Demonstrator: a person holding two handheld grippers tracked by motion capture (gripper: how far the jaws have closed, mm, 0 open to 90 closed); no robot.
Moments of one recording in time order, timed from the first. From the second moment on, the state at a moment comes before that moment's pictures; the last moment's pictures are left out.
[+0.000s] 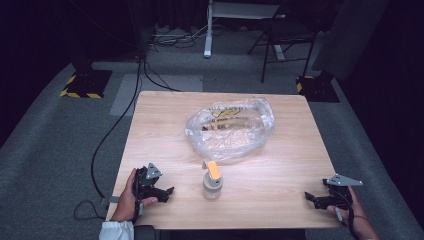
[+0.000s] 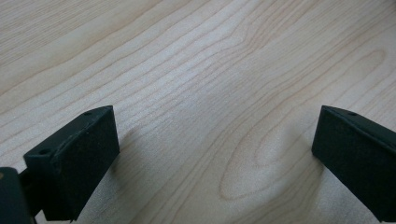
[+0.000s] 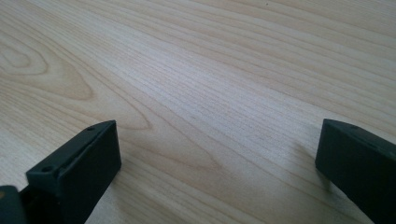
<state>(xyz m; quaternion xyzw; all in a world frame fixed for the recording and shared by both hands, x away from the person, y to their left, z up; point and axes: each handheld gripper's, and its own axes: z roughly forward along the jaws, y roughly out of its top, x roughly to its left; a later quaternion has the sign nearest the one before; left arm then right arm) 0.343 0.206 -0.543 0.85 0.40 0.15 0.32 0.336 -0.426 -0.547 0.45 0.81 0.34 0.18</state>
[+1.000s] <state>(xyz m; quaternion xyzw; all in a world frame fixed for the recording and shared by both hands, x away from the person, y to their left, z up) 0.317 0.167 -0.482 0.87 0.33 0.16 0.34 0.335 -0.426 -0.547 0.45 0.81 0.34 0.18</state>
